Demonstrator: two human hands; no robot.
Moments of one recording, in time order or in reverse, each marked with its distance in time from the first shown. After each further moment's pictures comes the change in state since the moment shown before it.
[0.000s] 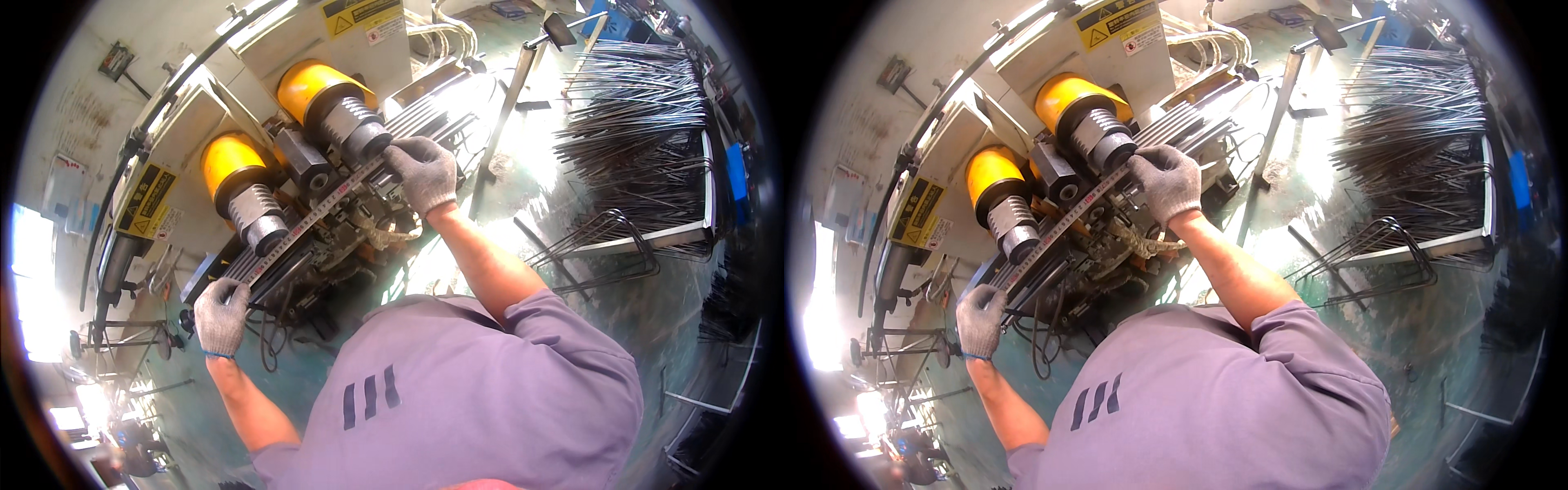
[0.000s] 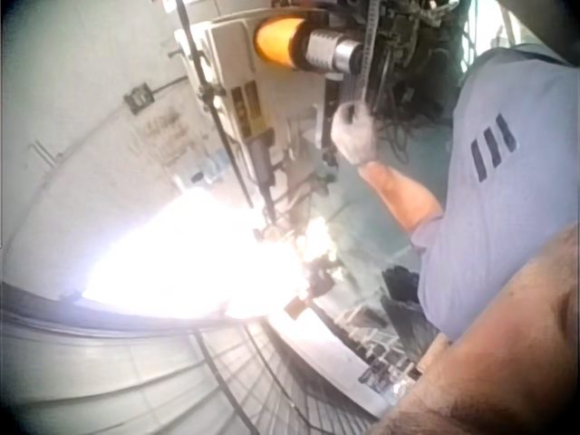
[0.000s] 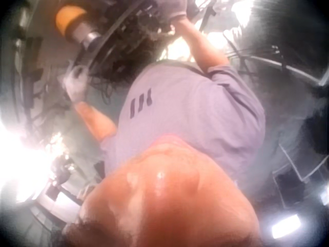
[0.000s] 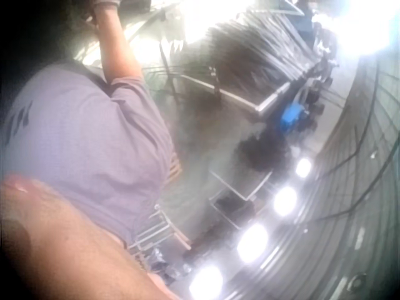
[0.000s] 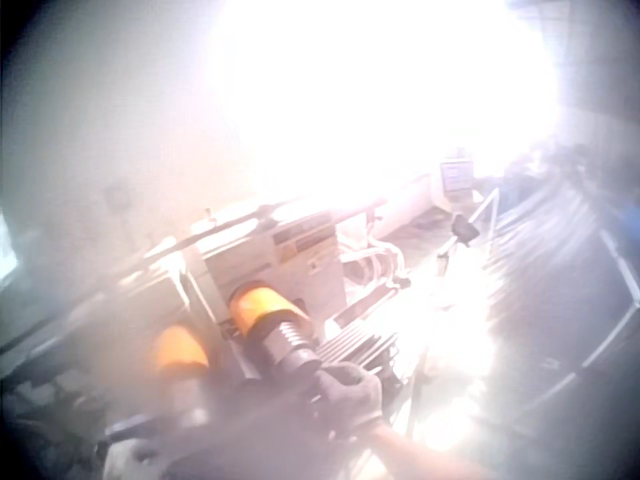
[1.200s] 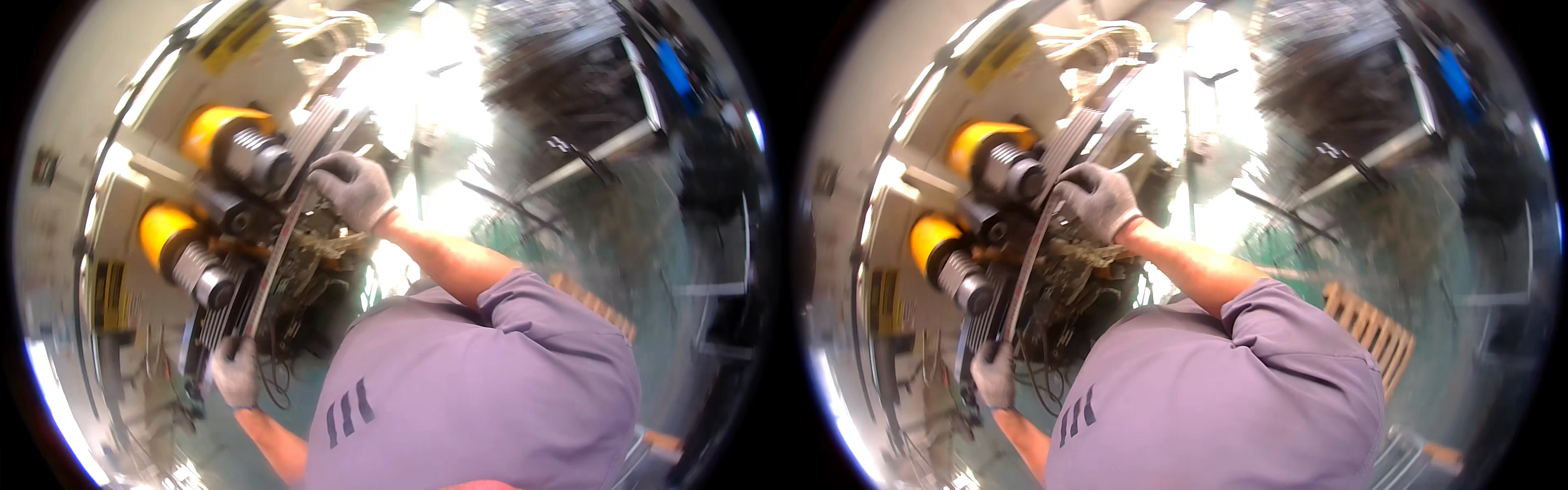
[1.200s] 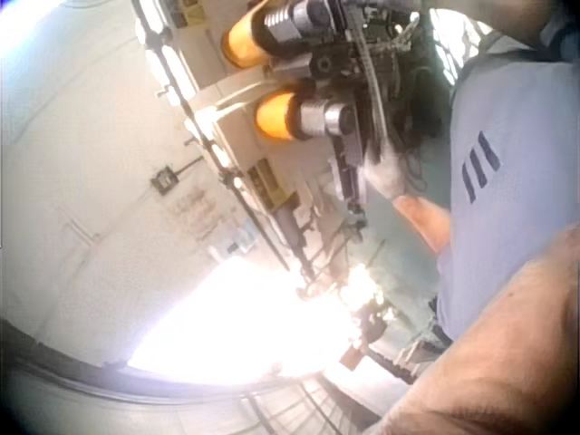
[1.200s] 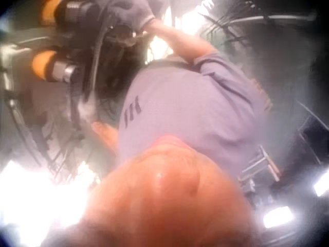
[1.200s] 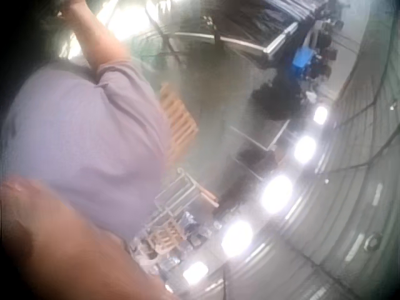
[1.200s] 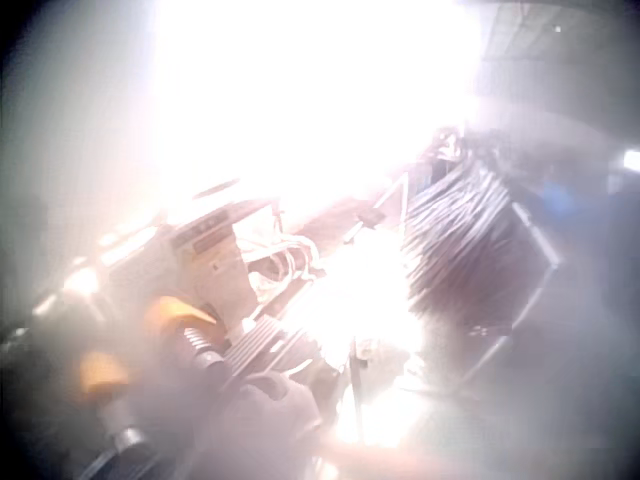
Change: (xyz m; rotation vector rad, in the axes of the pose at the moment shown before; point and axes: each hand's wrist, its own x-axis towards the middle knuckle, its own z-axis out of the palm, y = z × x) left_hand -0.015 -0.010 0.056 -0.246 -0.164 0.005; right_hand -0.031 -0.015 -0.038 -0.176 0.004 -0.104
